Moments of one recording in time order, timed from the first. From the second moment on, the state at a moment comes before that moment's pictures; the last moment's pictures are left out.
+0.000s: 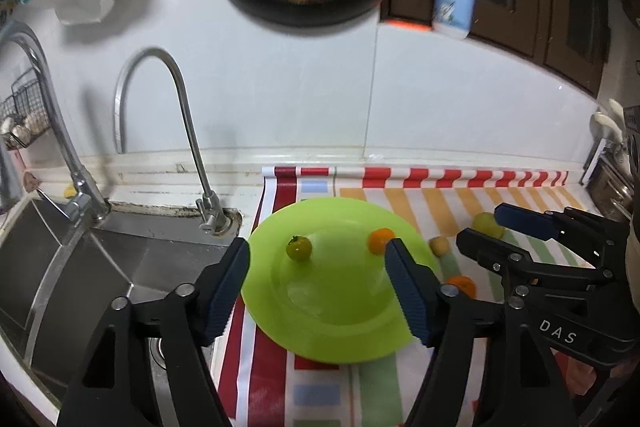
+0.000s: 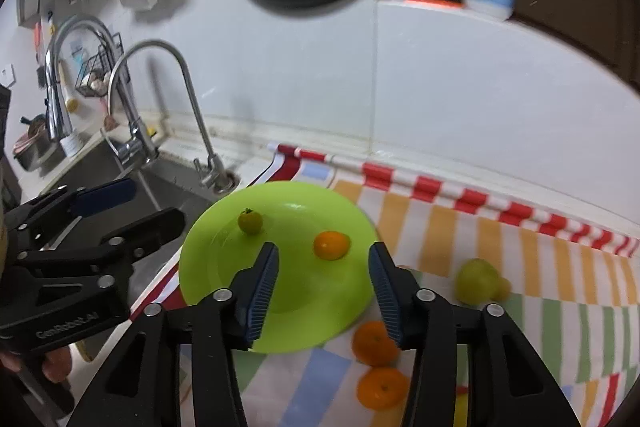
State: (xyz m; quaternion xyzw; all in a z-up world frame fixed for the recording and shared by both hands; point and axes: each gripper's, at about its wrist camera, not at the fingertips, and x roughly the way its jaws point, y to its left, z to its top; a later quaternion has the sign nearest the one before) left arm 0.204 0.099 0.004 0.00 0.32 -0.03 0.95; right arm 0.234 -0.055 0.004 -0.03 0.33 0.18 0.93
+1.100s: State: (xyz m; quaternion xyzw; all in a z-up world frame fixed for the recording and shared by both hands) left arm 0.111 0.000 0.010 0.09 0.22 -0.12 0.96; right arm 0.087 -0.183 0.009 0.01 0.24 0.01 0.97
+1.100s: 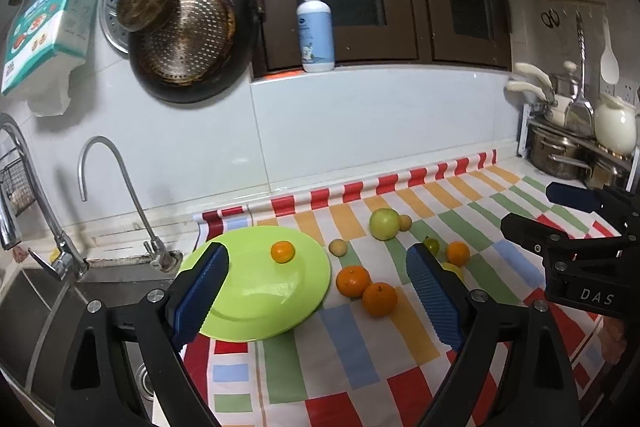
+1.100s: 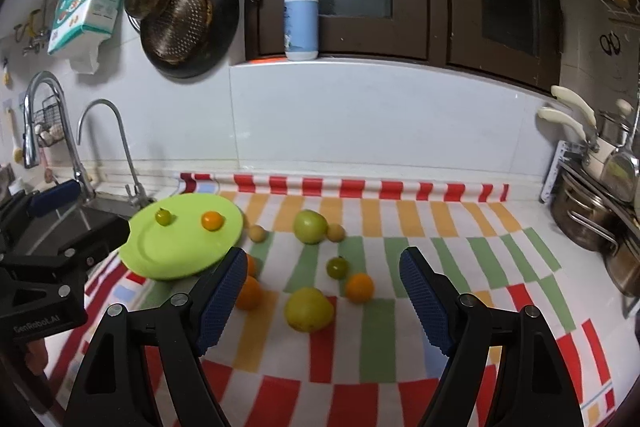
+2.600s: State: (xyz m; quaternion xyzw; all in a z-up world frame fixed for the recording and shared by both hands) left arm 0.211 -0.040 -0.107 0.10 0.39 -0.27 0.87; right arm 0.181 -0.174 -0.113 -0.03 0.40 0.10 0.91
